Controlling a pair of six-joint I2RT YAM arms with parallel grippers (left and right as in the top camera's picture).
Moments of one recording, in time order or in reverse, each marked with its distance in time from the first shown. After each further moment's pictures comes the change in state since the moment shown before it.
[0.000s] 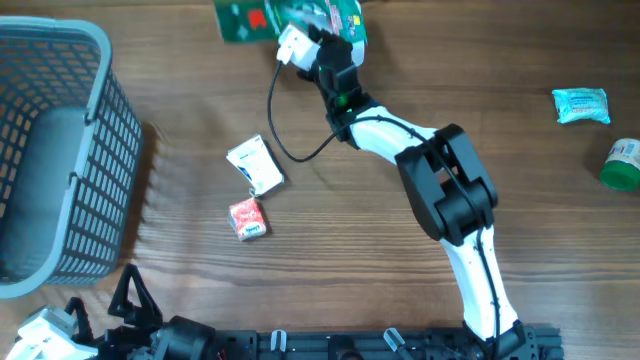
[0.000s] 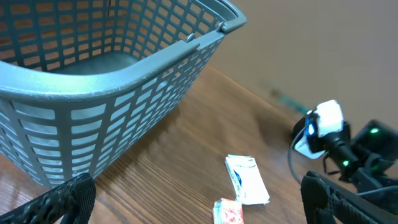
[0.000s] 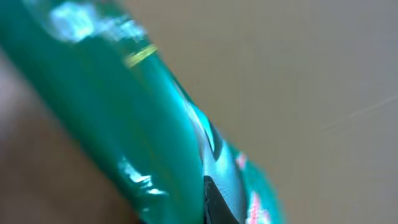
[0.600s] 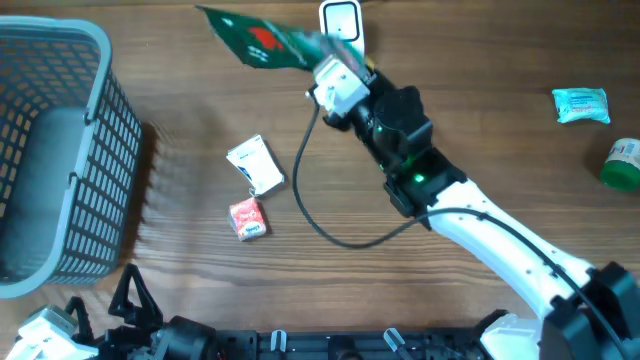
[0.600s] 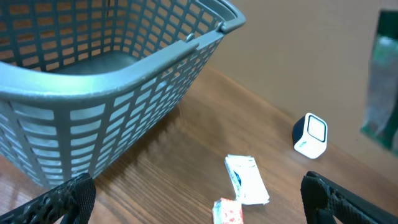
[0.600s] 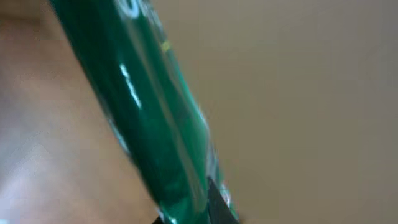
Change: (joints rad) left arm -0.003 0.000 0.000 0.001 0.000 0.000; right arm 0.085 -0.882 -0.599 -0.126 -0.121 0.227
